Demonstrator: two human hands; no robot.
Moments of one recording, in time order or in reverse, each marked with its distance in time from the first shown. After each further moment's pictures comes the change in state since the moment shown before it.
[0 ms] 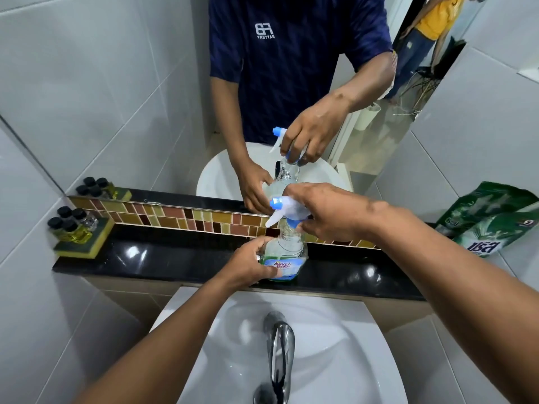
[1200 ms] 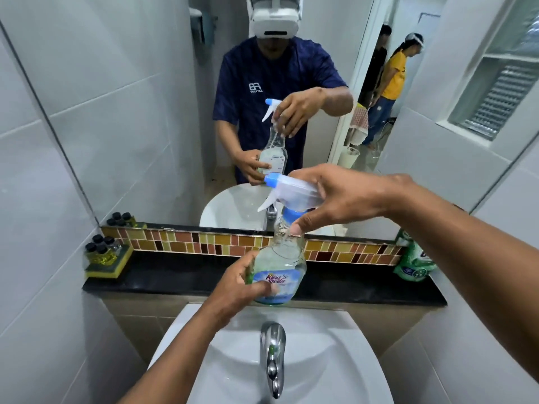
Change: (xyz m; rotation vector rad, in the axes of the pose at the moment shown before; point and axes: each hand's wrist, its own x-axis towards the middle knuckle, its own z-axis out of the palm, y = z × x) left_hand -0.140 0.071 -0.001 -0.296 -0.038 0.200; right_hand -0.122 -0.072 -0.090 0.270 0.104 -0.130
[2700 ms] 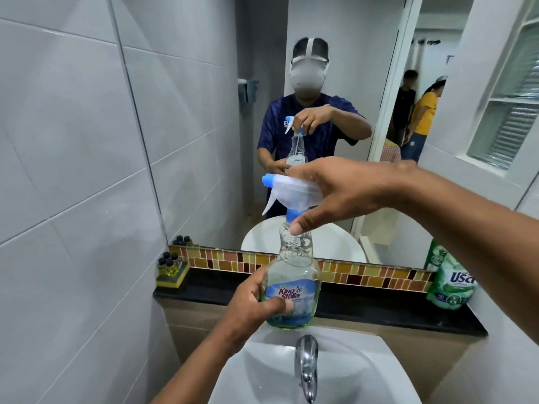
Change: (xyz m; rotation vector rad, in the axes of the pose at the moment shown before) left_hand -0.113 0.062 0.000 0.064 0.132 0.115; right_hand -0.045 -0.125 -0.022 -0.307 0.077 -0.162
